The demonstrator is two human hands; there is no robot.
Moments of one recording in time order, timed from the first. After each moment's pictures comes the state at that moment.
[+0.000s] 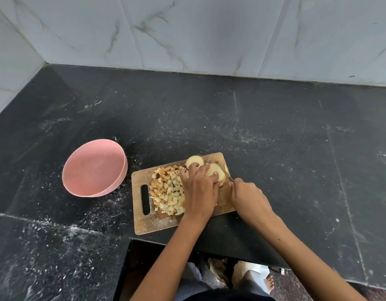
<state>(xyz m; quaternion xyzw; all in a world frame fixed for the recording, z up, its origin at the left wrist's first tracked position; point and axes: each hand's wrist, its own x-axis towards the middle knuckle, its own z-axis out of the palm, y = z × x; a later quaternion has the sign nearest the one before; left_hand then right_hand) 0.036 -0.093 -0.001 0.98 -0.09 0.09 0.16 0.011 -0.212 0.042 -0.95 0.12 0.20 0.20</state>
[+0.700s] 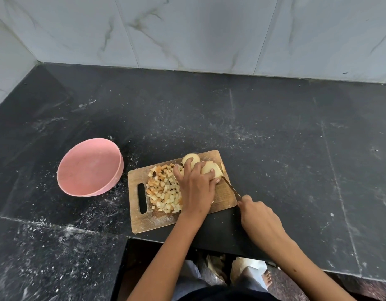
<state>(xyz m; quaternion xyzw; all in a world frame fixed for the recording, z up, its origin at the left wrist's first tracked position) 0.037 -0.094 -0.006 0.98 -0.08 0.09 0.17 -0.033 -0.228 0.046 -0.94 0.11 0.27 0.16</state>
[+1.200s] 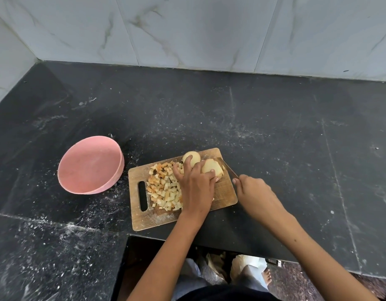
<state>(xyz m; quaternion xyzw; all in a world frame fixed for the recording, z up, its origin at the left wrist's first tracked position) 0.030 -0.092 -0.003 0.97 -0.08 0.11 0.18 -0.003 -0.225 0.065 -0.95 0.11 0.20 0.21</state>
